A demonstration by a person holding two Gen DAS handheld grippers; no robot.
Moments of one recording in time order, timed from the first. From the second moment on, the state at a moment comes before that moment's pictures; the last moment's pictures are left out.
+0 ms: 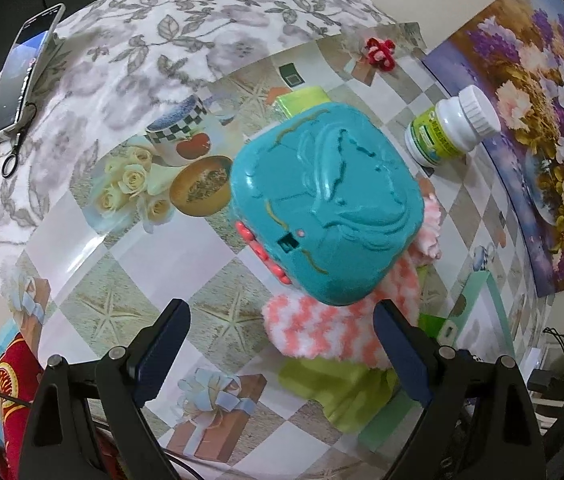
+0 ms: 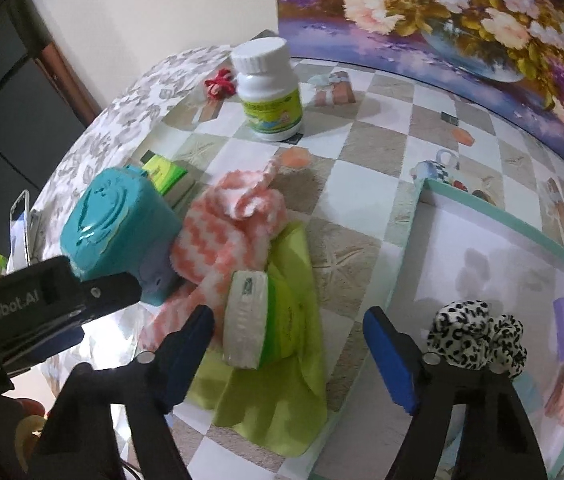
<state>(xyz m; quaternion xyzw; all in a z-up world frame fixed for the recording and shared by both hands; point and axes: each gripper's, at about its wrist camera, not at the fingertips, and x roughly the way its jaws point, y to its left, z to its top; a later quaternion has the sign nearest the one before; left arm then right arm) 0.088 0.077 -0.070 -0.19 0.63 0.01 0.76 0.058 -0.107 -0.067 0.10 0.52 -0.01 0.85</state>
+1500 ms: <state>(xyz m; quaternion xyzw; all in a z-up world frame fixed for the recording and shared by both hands) 0.112 0.014 -0.103 -0.19 0.64 -0.09 0.74 0.062 -0.116 -0.094 0.13 0.55 0.00 0.83</state>
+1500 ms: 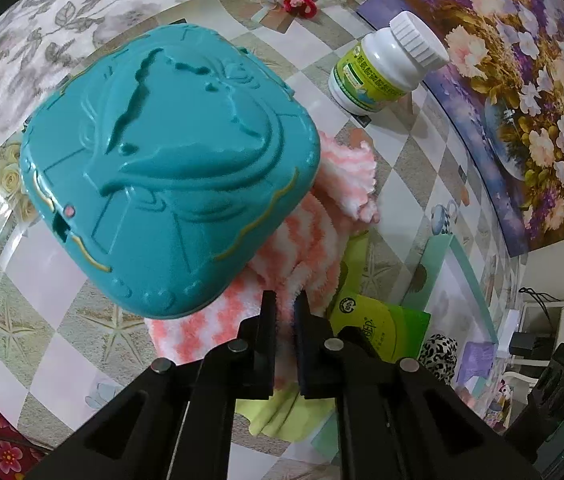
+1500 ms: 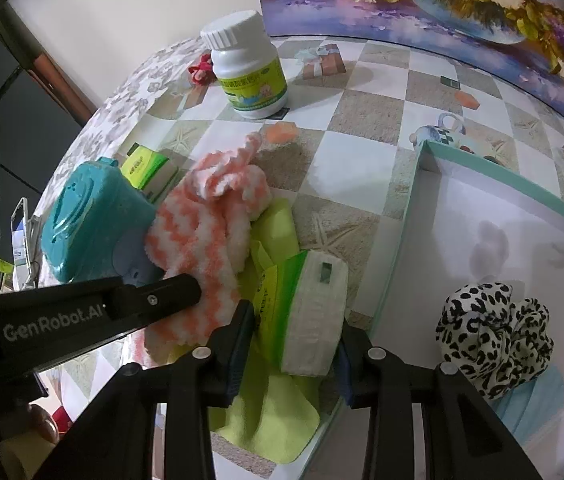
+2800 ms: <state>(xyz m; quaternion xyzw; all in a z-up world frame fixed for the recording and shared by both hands) 0.099 0.028 0.011 -0.21 0.47 -0.18 0.84 0.046 -0.132 -0.026 0.18 0.45 0.00 0.87</state>
